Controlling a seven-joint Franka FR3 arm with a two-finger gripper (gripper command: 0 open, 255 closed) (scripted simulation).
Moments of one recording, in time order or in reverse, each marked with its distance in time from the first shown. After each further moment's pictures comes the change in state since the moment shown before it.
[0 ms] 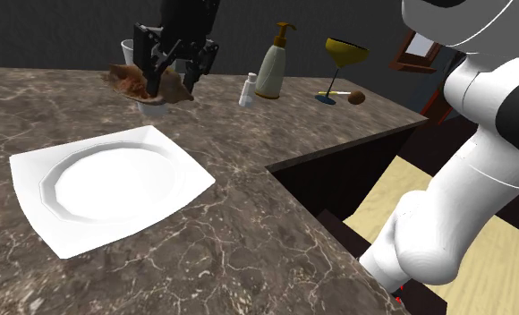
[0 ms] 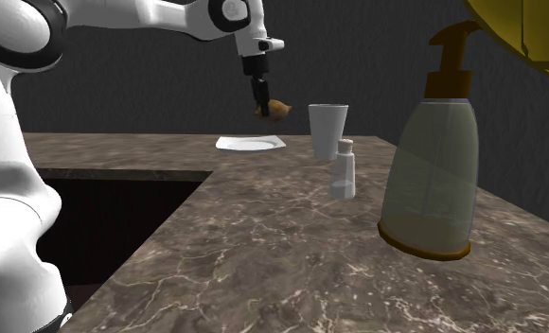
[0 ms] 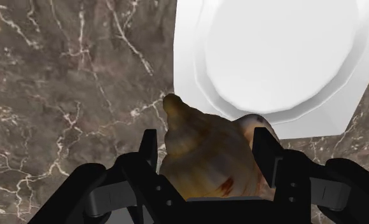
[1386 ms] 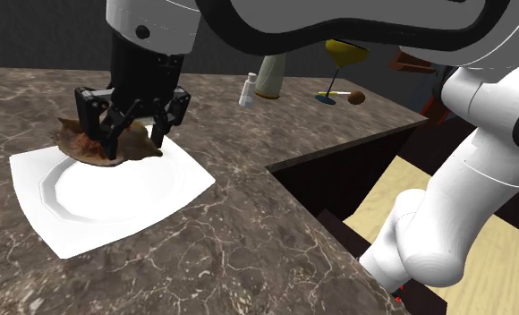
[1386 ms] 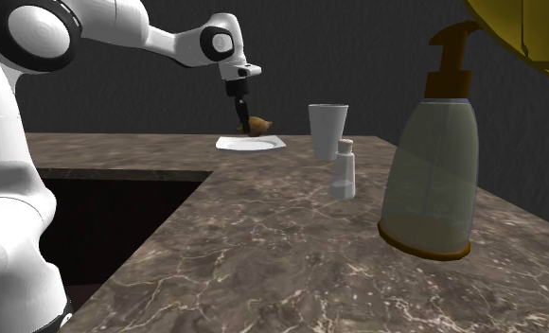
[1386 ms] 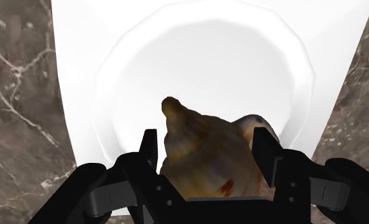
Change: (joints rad) arm 0.101 0.022 0.094 -0.131 -0.052 0.147 0.206
